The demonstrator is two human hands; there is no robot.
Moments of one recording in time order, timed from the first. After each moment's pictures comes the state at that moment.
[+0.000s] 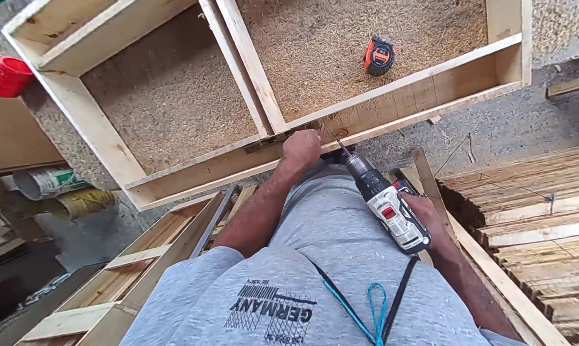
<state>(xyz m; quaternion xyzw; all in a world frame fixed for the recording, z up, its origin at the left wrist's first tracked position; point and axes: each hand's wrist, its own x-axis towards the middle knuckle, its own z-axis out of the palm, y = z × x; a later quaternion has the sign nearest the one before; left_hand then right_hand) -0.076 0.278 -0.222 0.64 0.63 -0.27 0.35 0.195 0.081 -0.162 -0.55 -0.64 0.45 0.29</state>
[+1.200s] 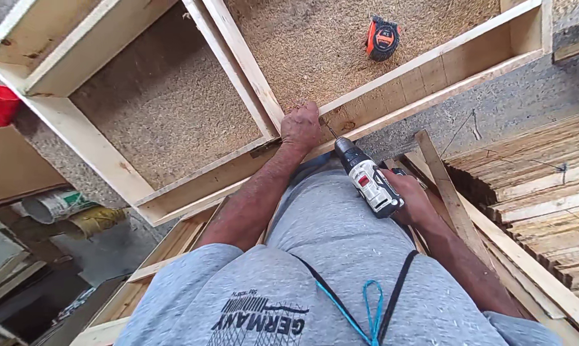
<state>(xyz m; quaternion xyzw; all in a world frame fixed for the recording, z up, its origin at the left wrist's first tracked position) -0.089 0.313 -0.245 0.77 0.58 -0.22 0.17 0.130 0.121 -0.164 -0.62 -0.62 0.47 0.12</state>
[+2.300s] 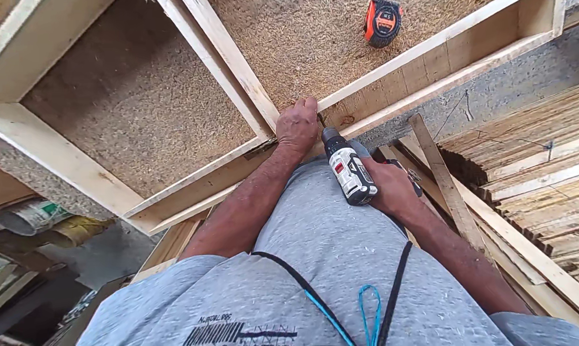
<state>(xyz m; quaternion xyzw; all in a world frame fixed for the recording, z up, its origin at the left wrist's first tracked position) -0.099 0.316 -0.256 0.79 0.54 -0.17 0.21 0.082 0.171 -0.154 -0.66 -0.57 0.49 -0.08</state>
